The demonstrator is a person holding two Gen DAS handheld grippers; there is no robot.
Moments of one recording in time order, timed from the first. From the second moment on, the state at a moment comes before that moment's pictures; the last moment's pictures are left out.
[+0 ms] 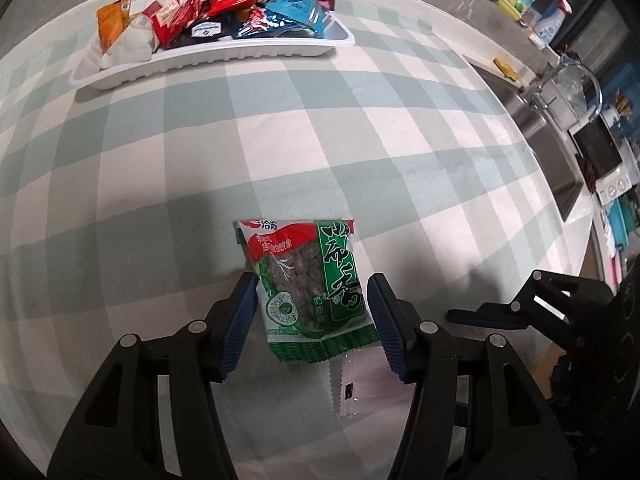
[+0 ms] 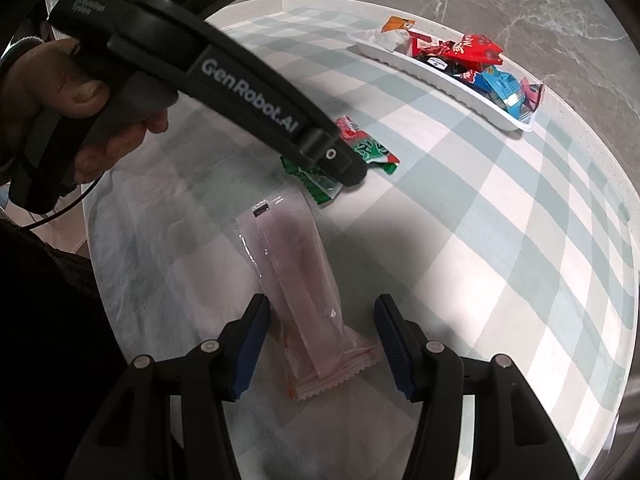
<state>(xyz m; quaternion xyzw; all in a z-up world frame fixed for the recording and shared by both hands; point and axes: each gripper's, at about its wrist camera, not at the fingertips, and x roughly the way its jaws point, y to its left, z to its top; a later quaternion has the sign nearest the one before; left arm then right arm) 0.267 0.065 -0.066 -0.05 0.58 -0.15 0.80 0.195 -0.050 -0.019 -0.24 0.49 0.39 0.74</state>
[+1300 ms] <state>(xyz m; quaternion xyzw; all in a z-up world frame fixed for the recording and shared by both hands) 0.266 0.072 -0.066 0.02 0.56 -0.15 0.82 0.206 -0.062 -0.010 -0.20 0.50 0.38 0.75</state>
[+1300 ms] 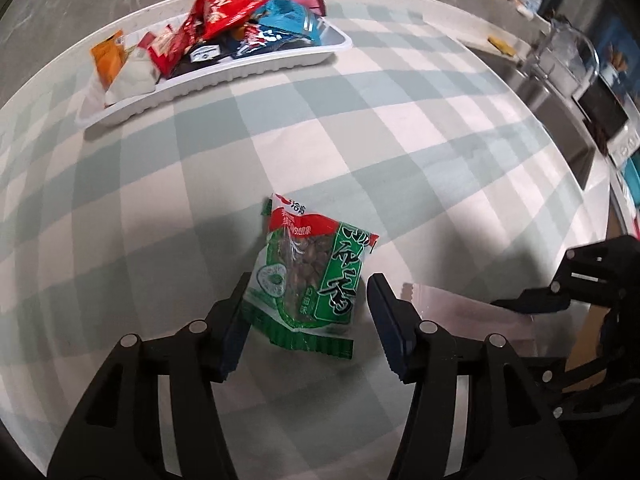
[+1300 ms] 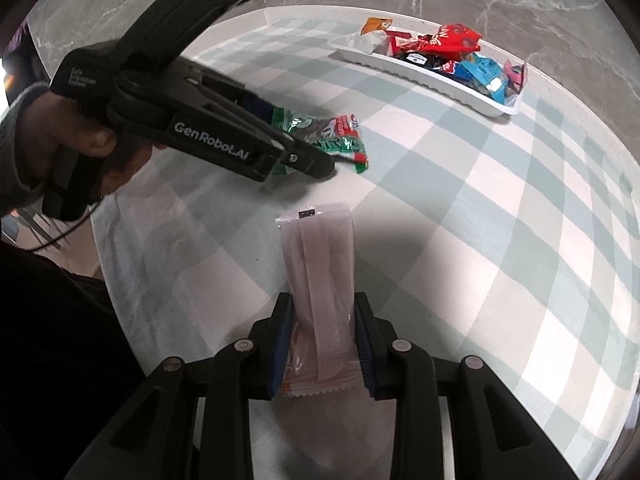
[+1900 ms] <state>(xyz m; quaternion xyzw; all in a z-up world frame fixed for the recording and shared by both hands) 0.281 0.056 -0.071 0.11 0.55 -0.18 0.81 0.215 -0.047 -0.020 -0.22 0.50 0.39 0.74</state>
